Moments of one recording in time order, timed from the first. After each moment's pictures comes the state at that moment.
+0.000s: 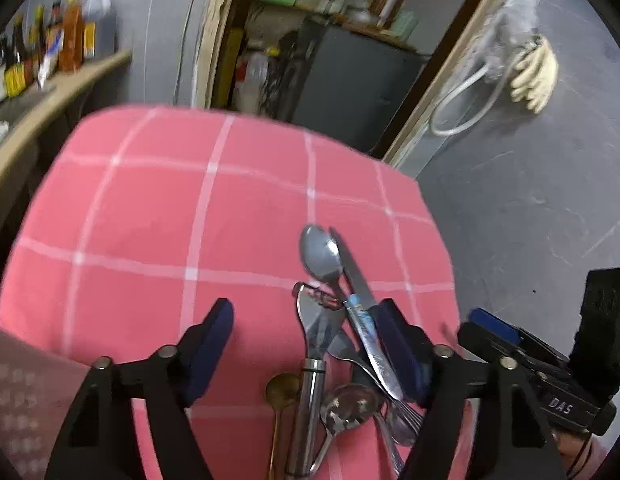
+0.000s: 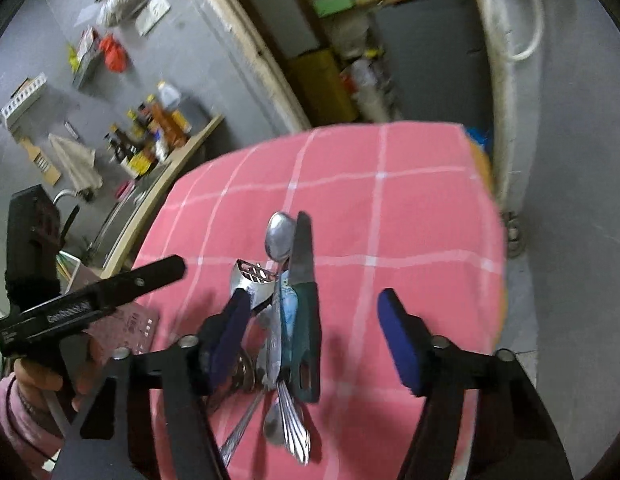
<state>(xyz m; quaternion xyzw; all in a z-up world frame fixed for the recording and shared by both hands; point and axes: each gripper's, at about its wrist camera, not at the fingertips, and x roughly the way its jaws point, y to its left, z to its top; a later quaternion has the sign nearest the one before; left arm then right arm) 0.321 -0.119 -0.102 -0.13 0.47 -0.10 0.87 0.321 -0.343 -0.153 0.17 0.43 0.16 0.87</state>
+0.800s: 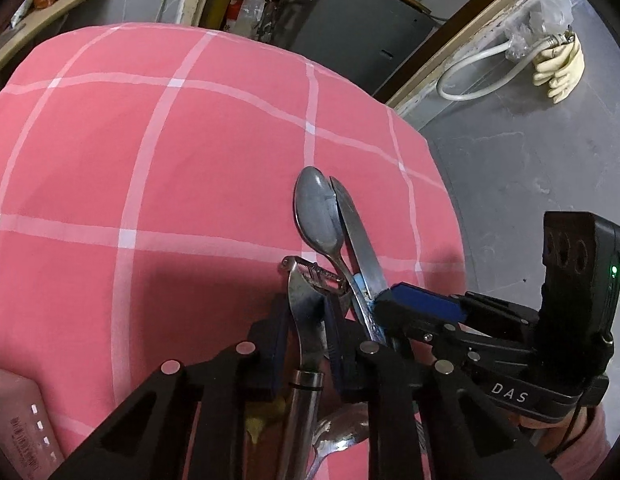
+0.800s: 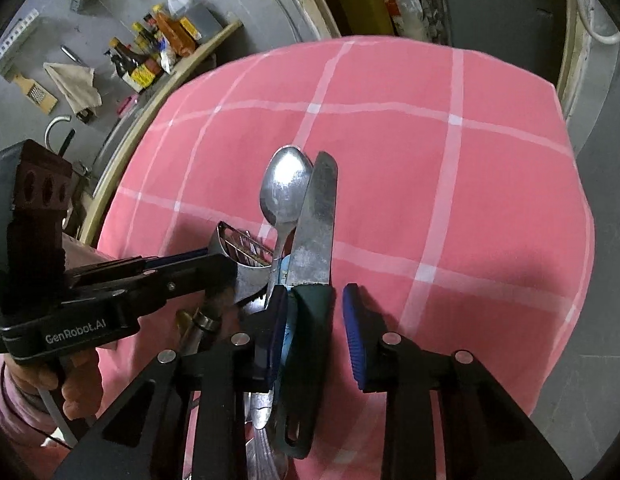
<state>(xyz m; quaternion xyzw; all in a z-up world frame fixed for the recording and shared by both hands) 0.355 -0.132 -0.151 -0.18 0.55 -0.14 0.81 0.387 -0.284 -0.202 0.09 0.55 0.23 0.80</state>
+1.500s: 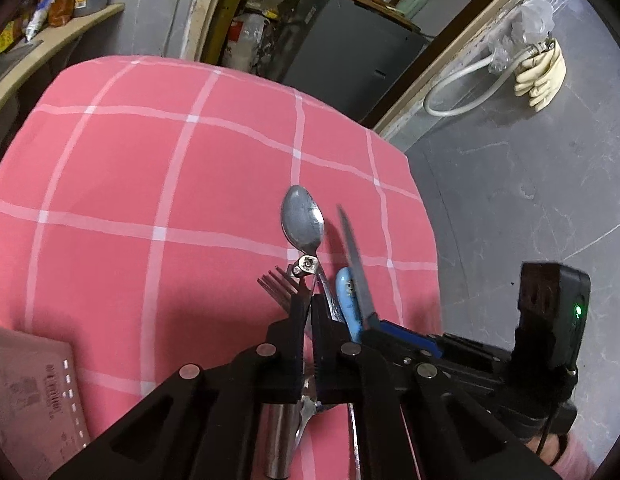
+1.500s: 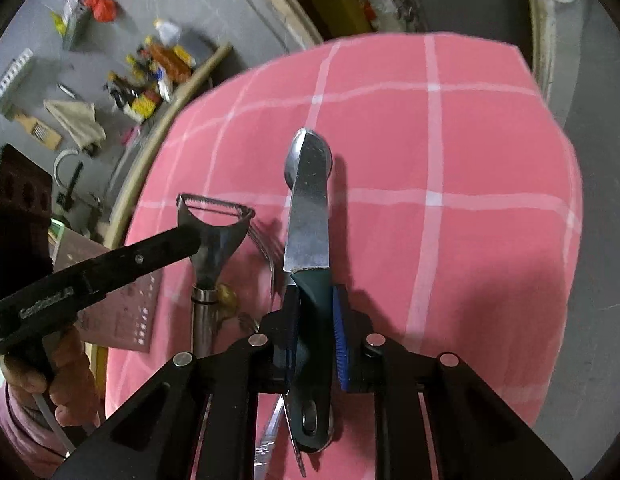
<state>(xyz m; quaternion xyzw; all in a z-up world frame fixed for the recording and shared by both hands) 0.327 -0.125 -0.112 -0.17 0.51 -0.13 0.83 0.332 -0.300 -0.199 0.17 0.52 0.21 0.81</state>
